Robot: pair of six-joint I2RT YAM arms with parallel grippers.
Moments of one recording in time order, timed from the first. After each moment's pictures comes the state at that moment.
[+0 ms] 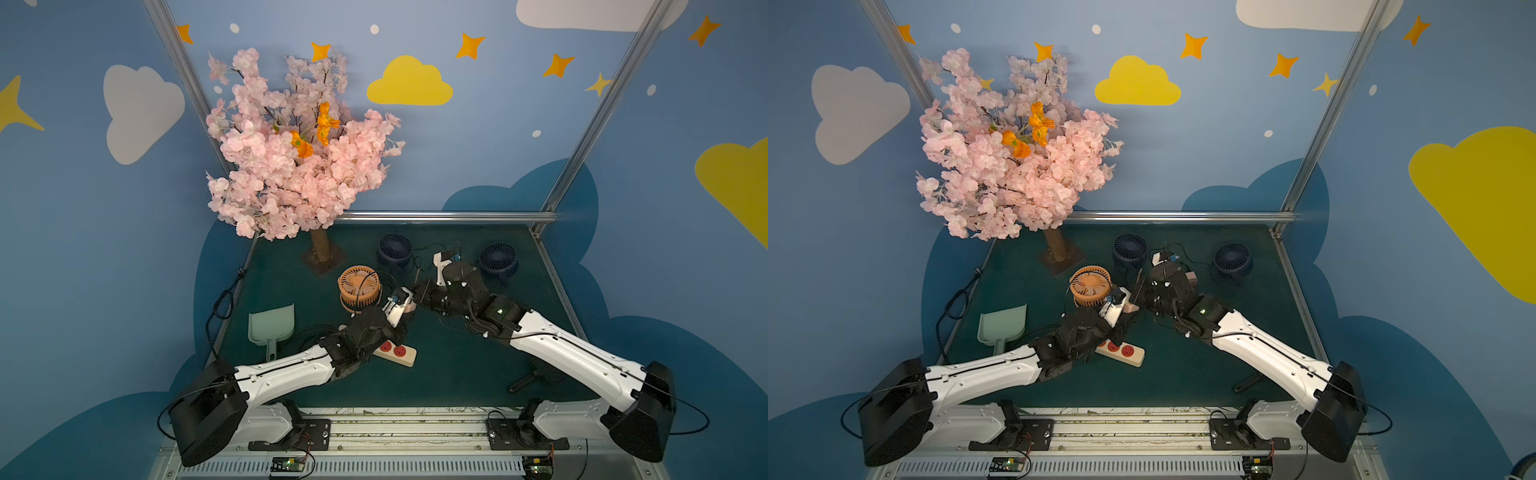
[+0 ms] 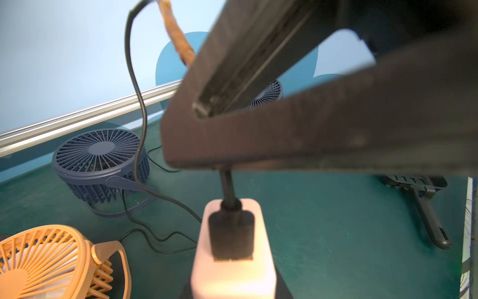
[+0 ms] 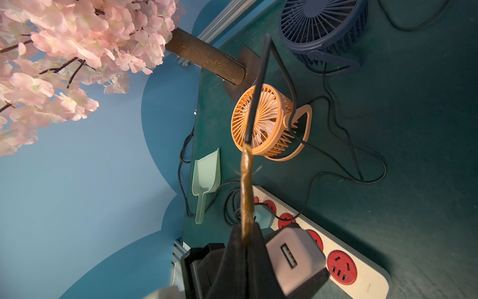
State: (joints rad) left arm -0.91 1.27 0.62 0.33 -0.14 -0.07; right arm 0.89 1.29 1.11 -0.33 0.01 1.02
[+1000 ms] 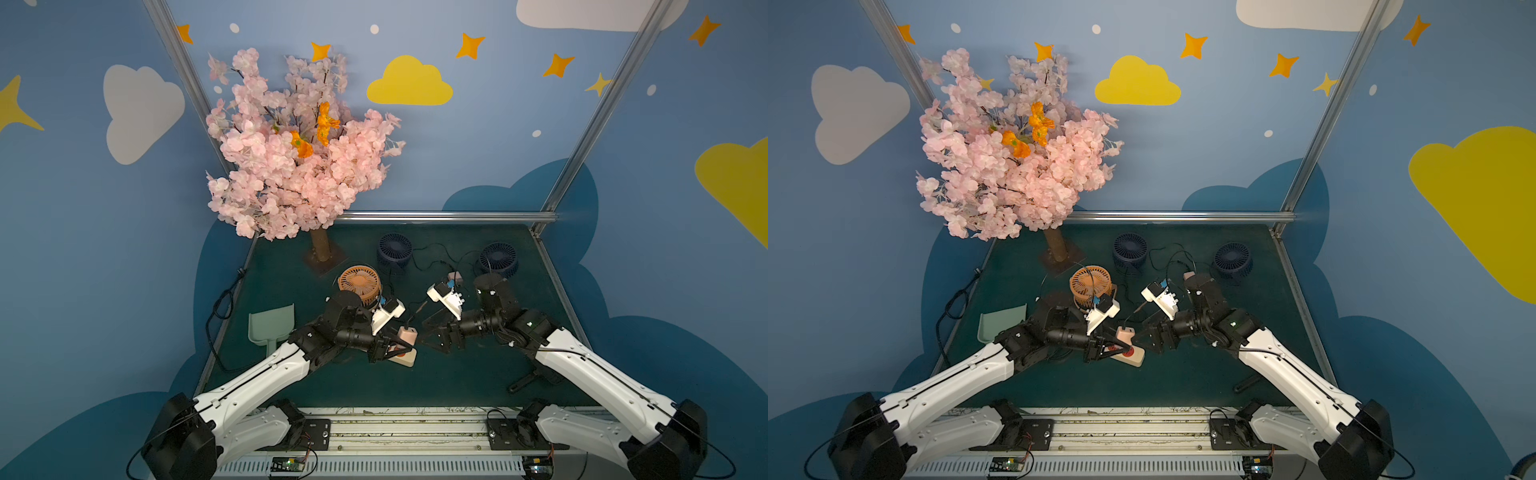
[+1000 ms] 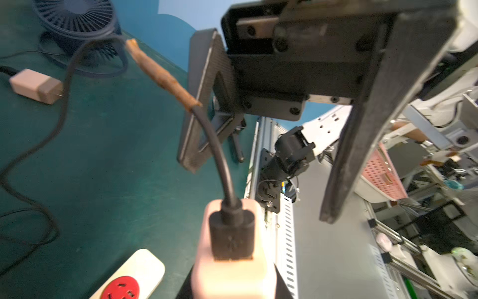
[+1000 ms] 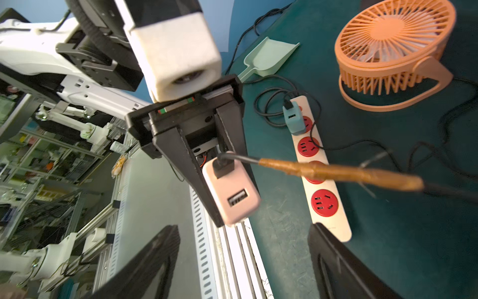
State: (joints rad) left arm -0.68 1.08 0.68 -0.11 0.84 -0.17; right arm 0.71 1.09 0.90 -0.47 -0.81 0.14
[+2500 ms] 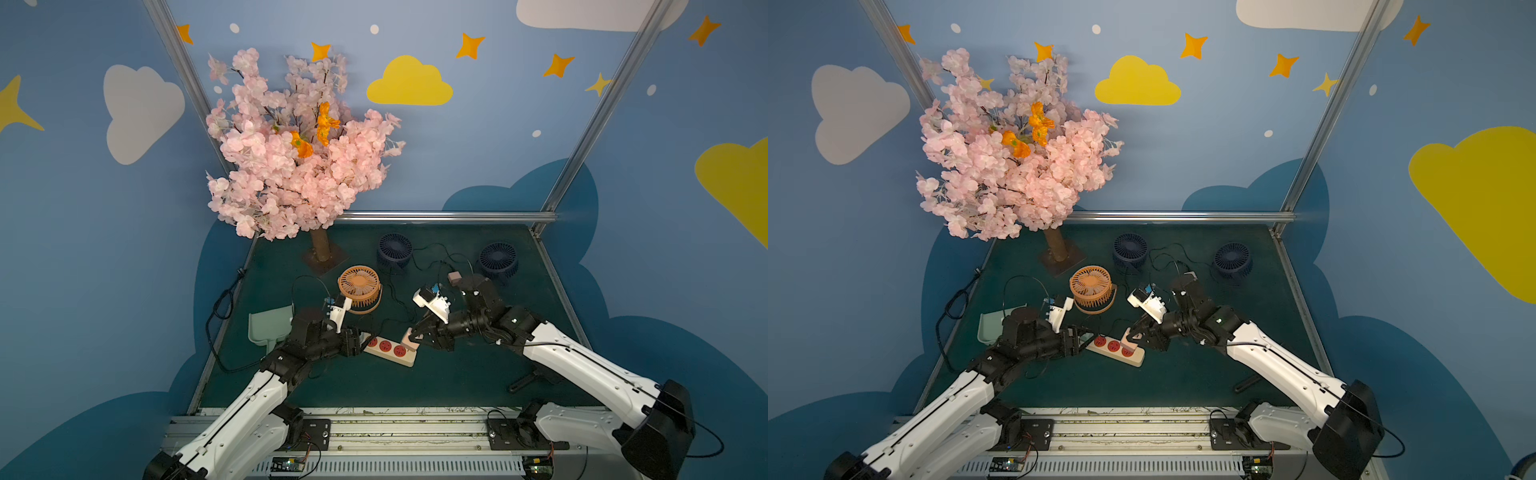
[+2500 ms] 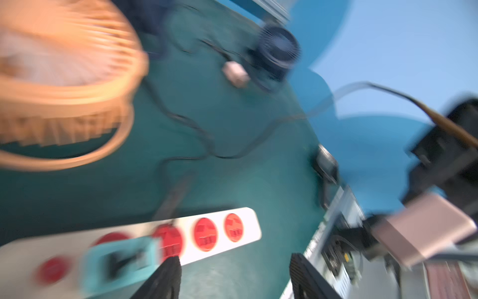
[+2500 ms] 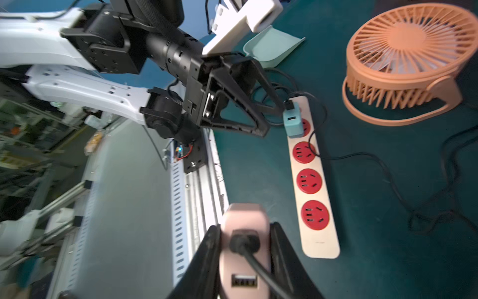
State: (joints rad) left arm -0.35 0.79 0.40 -0.17 0.50 -0.50; right arm 0.81 1.17 0.92 -0.42 -0.65 0.01
